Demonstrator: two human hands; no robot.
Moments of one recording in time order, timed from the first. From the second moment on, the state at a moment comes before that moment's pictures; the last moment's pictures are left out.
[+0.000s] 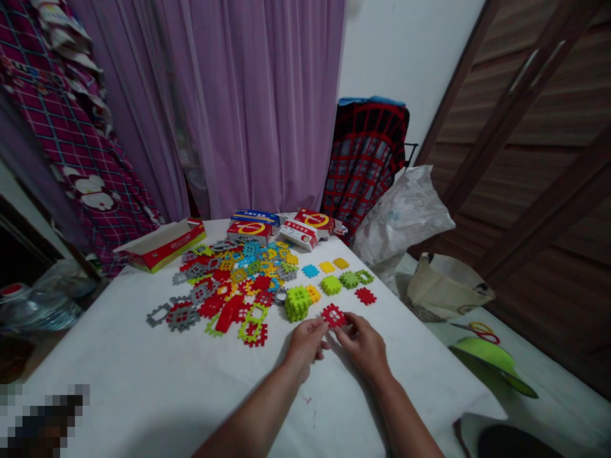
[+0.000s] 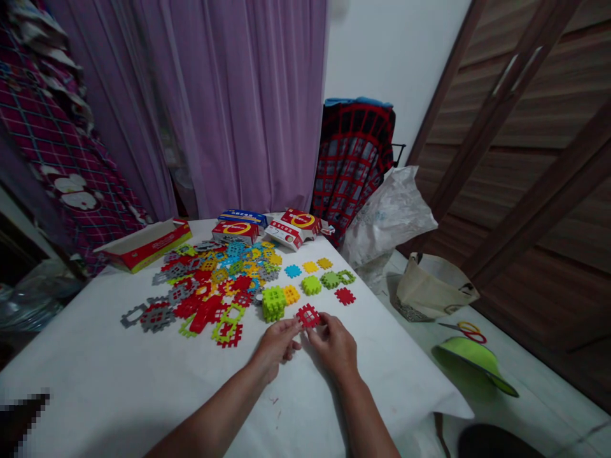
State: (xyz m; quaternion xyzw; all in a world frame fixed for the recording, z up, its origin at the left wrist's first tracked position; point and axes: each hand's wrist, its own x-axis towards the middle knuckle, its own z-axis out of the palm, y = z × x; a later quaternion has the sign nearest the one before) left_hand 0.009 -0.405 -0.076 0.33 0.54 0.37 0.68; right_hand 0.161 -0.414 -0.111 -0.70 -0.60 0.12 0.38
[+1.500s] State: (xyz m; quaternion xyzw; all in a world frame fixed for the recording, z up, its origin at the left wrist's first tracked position) left_hand -0.203 -0.402 -0.055 0.75 0.64 0.17 -0.04; right_hand 0.184 -0.383 -0.117 -0.80 -0.55 0.08 0.24
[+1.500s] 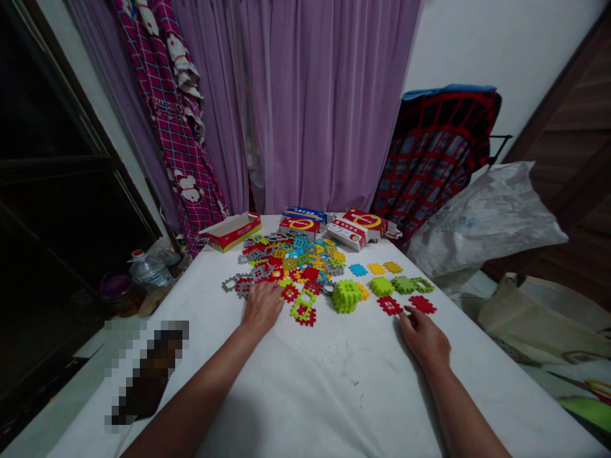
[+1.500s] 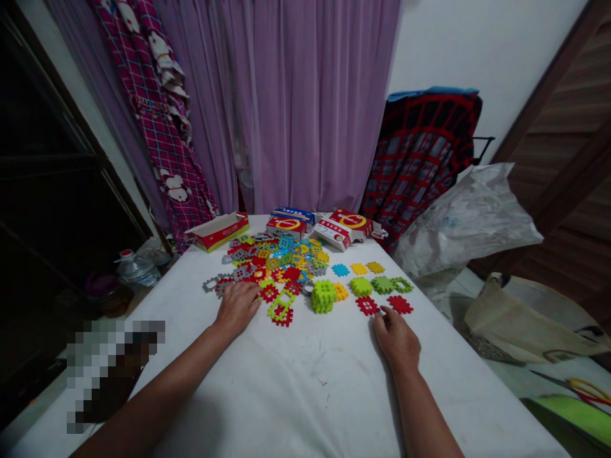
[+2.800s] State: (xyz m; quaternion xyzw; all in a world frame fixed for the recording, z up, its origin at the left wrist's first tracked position) left_hand -0.119 -0.383 -0.068 0.54 0.53 0.29 0.59; right_hand 0.089 -0.426 -0.108 -0.47 -0.76 0.18 0.42
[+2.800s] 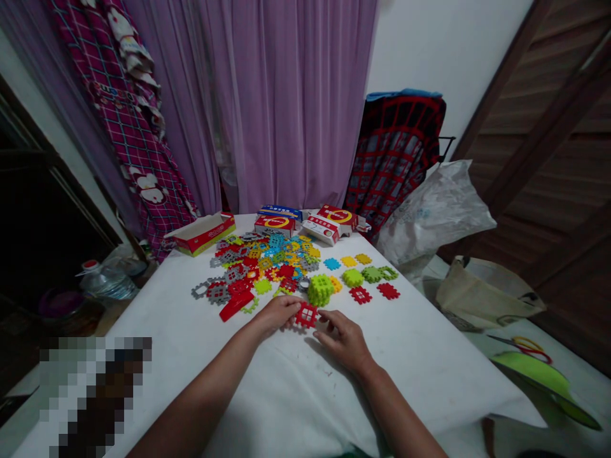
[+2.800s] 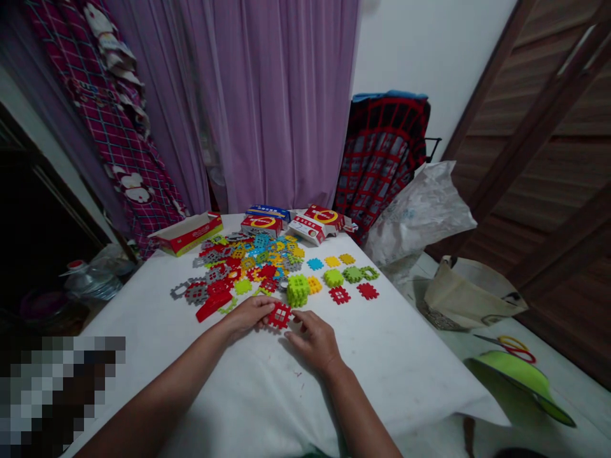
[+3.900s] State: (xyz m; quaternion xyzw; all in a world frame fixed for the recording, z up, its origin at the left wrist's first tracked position) left_hand -0.136 -0.399 -0.101 0.63 0.57 0.40 0.35; right_hand 0.161 -0.387 -0.091 -0.83 -0.51 0.08 0.21
